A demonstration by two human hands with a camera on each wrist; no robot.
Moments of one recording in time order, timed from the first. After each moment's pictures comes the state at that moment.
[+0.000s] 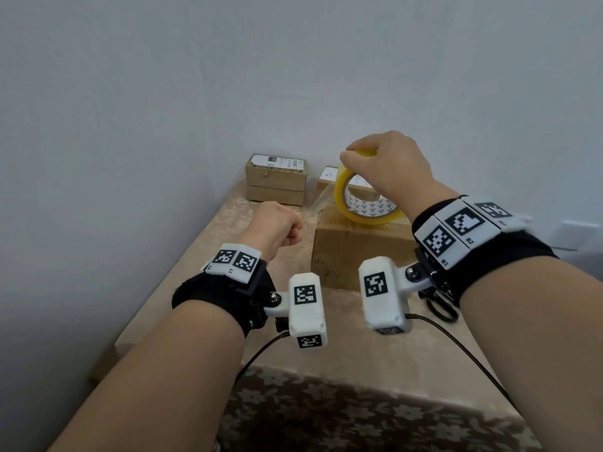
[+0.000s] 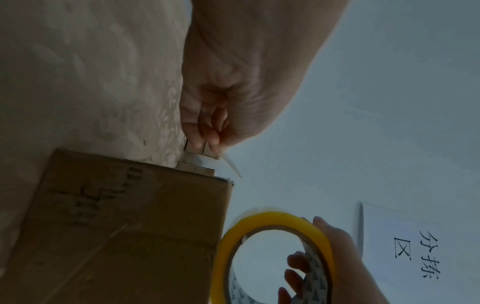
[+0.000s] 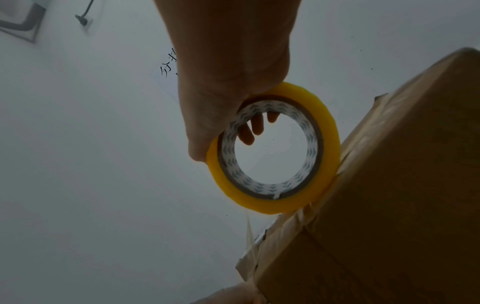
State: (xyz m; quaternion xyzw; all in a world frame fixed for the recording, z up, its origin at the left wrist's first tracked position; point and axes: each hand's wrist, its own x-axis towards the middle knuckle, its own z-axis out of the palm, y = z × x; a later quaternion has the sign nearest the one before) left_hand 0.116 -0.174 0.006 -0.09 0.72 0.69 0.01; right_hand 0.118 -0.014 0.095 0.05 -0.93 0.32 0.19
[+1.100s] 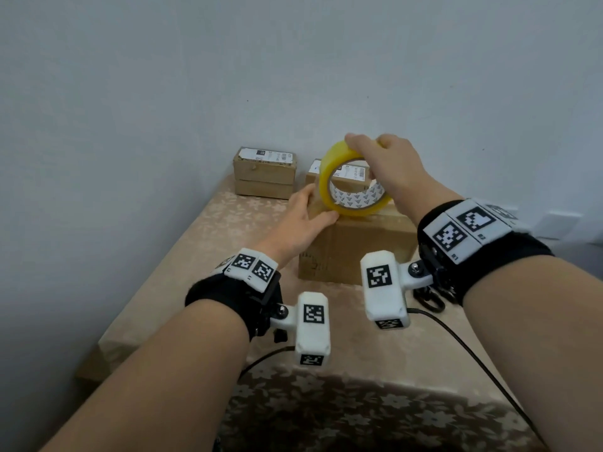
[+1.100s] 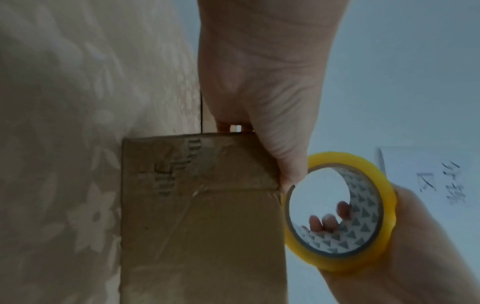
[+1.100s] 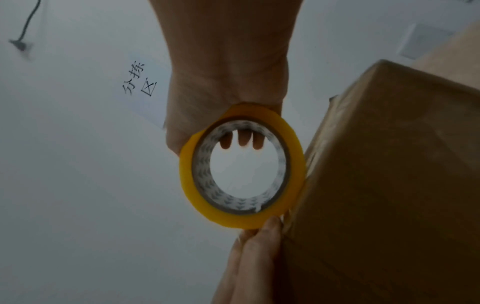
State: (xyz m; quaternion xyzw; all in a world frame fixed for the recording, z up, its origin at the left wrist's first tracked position) left_hand 0.116 -0.142 -0.014 0.13 0.78 0.61 -0.01; right_hand 0.111 0.007 0.079 0.01 -0.86 0.48 0.15
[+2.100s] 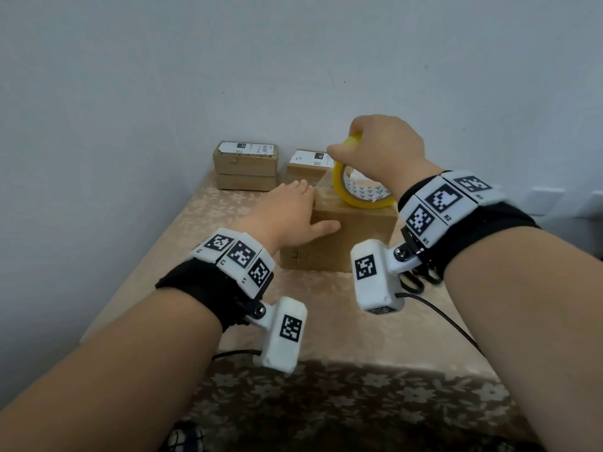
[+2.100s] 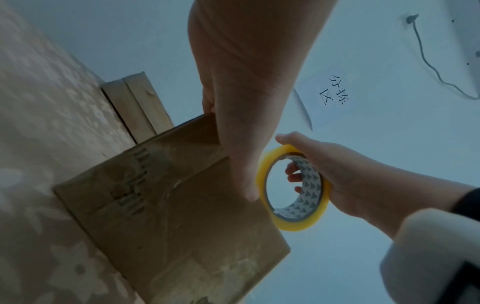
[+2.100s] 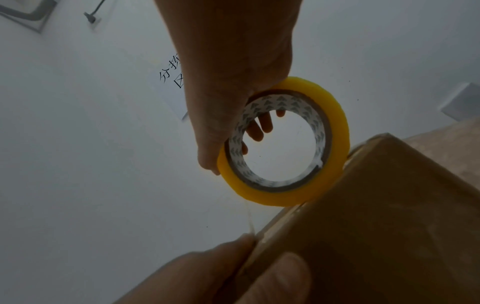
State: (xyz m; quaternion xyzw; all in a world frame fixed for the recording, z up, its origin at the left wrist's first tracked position) left_hand 0.130 -0.123 0.022 0.23 0.97 -0.02 -0.04; right_hand 0.114 0.032 0.087 0.03 -0.97 0.11 0.22
